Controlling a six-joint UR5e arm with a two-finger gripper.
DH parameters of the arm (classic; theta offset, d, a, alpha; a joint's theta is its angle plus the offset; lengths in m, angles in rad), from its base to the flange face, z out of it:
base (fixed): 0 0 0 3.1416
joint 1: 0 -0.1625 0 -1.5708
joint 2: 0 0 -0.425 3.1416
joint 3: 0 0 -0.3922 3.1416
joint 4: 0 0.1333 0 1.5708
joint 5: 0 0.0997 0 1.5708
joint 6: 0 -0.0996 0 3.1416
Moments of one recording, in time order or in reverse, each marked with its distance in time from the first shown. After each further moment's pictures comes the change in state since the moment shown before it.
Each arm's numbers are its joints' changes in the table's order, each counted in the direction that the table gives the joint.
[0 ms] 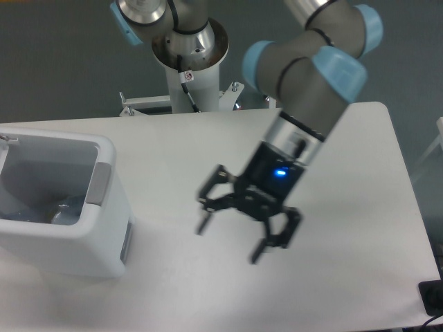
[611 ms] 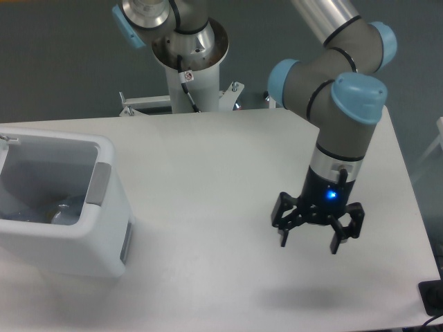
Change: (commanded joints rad) arm -0.049 -0.060 0.011 -0.023 0.293 -0.239
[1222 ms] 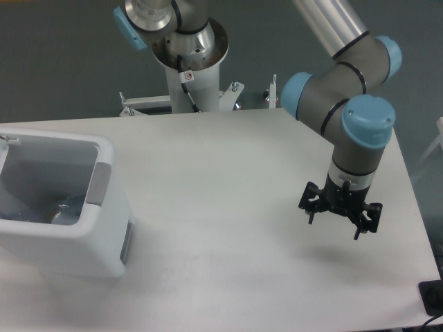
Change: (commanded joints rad) arm -0.017 -0.055 0.012 -0.094 0.290 -0.419
